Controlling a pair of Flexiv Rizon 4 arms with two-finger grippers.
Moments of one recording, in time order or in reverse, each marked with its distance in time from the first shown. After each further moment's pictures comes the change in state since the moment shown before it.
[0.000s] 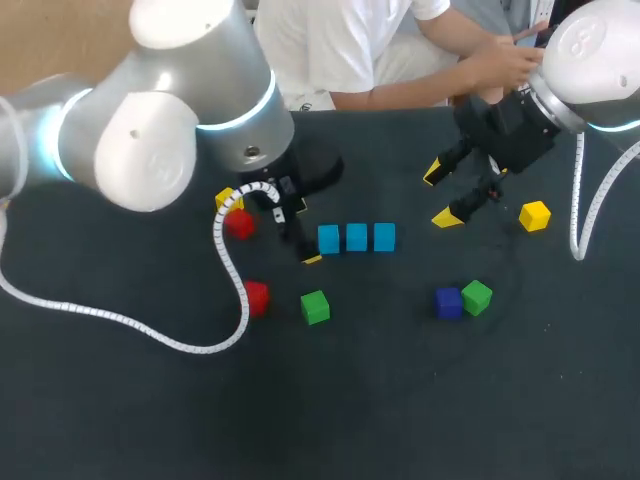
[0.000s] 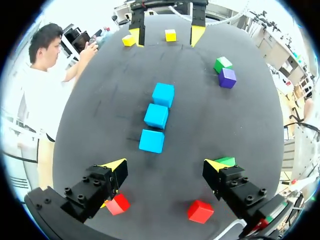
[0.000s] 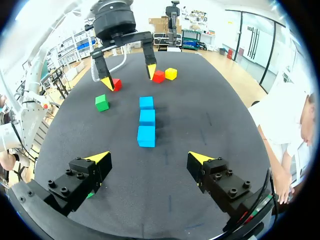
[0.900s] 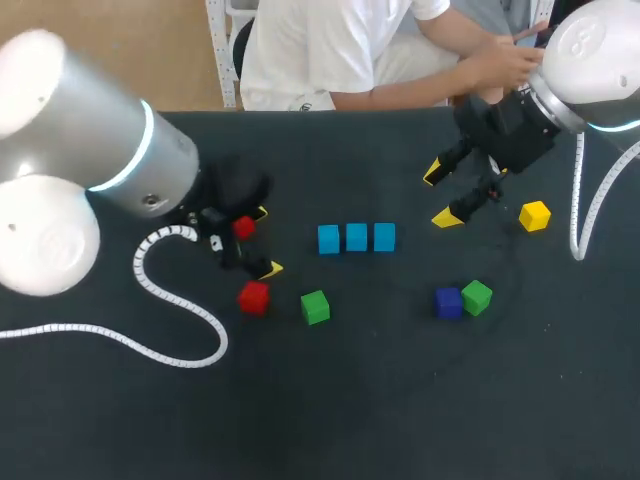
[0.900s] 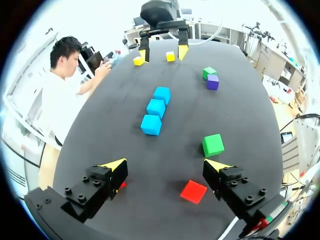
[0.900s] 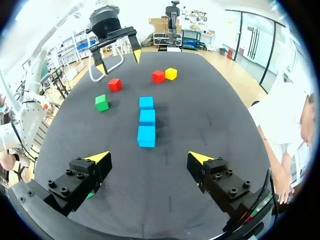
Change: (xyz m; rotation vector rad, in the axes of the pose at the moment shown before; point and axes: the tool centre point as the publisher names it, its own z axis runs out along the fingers) left arm 0.047 -0.016 -0.030 -0.079 -0.255 -0.003; right arm 0.000 0.000 0.000 0.000 0.000 0.000
